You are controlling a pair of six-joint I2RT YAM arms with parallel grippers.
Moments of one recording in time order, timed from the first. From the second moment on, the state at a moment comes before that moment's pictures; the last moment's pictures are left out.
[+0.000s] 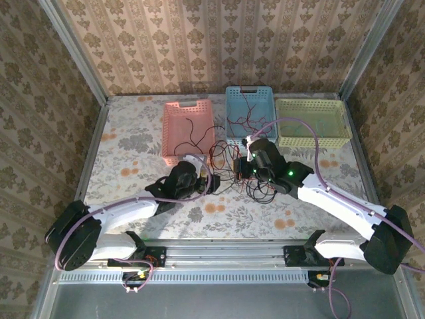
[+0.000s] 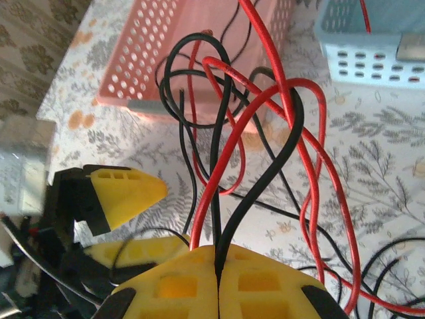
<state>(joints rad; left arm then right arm) -0.86 1.26 0.54 0.16 0.01 -0.49 0.72 1.21 0.92 -0.38 0.01 0.57</state>
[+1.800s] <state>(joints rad) -0.74 1.23 0.58 -0.04 -0.12 -0.61 0.82 1.39 1.17 -0.44 0.07 0.34</state>
